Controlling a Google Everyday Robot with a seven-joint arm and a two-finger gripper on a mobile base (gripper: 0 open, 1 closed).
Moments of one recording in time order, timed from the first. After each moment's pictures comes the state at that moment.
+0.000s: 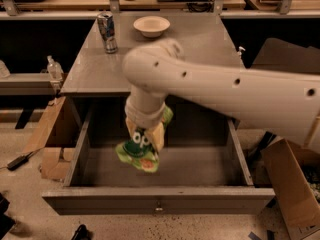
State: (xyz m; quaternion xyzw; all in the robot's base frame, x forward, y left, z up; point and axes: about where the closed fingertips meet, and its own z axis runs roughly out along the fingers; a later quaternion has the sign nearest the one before) arm 0.539 0.049 0.738 -0.96 0.27 -0.02 0.12
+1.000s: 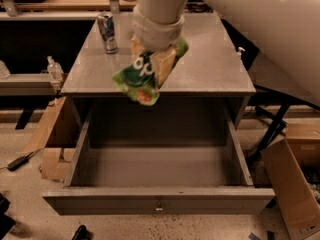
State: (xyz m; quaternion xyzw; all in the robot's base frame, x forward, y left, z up) arm 0.579 0.008 0.938 -0.92 0.35 -0.08 0.13
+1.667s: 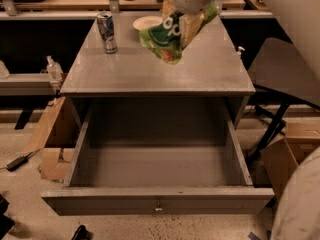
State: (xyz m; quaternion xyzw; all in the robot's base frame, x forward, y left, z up) arm 0.671 -0.054 0.995 -0.88 0.39 -0.16 0.21
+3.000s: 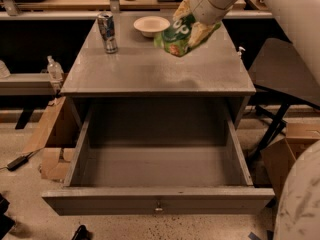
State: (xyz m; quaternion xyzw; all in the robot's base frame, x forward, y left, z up) arm 0.738 -0.095 0.966 -0.83 0.42 -0.19 0.30
